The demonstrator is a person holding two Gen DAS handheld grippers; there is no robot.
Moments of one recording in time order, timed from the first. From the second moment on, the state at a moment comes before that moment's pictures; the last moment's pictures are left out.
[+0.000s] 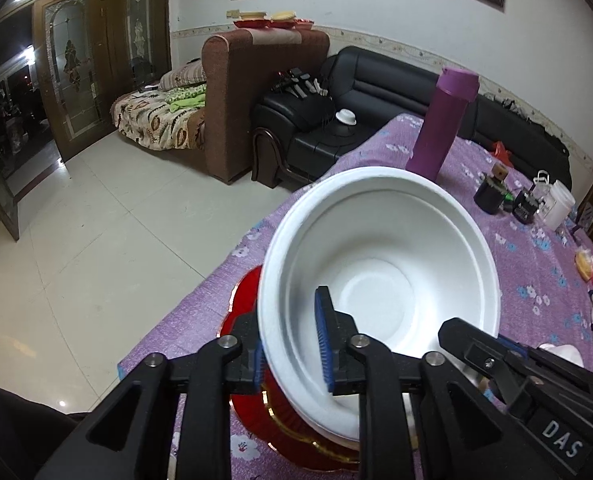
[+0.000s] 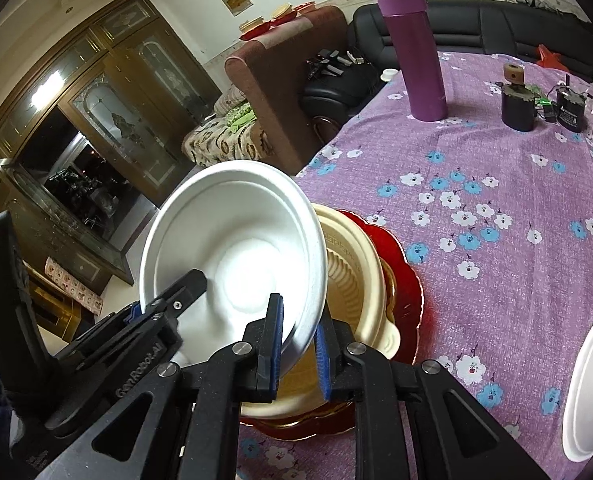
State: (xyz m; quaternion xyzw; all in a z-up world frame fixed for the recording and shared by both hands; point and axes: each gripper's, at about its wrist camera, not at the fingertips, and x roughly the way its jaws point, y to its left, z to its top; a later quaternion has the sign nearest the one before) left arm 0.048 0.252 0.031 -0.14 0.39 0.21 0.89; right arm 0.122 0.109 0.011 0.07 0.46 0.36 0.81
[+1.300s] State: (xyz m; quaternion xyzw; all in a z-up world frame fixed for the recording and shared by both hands) left arm 0.008 0.160 0.064 -0.10 0.34 0.14 0.92; right arm 0.093 -0.013 0.032 0.12 0.37 0.29 0.87
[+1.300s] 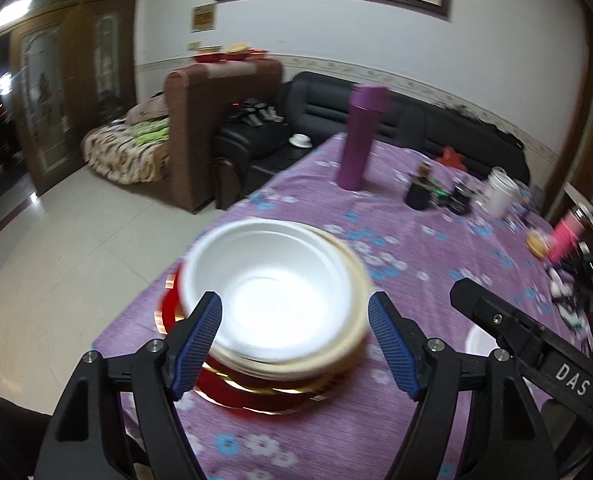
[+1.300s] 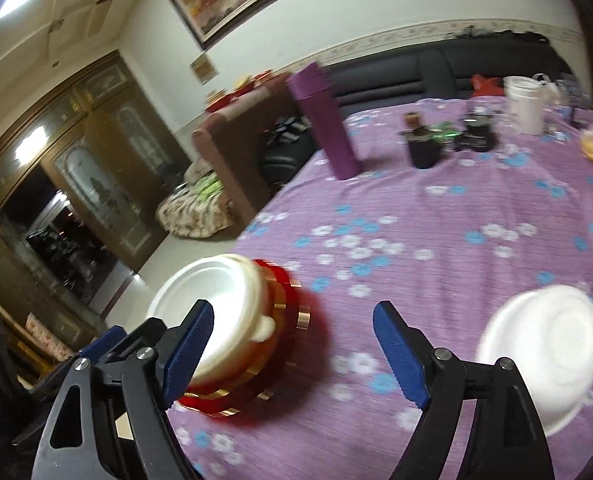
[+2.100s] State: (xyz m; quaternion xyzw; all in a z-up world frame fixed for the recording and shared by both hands) left arm 0.050 0.054 0.005 -0.04 0.41 0.07 0.91; right arm 0.114 -0.236 -0.031 0.24 0.40 0.08 0.88
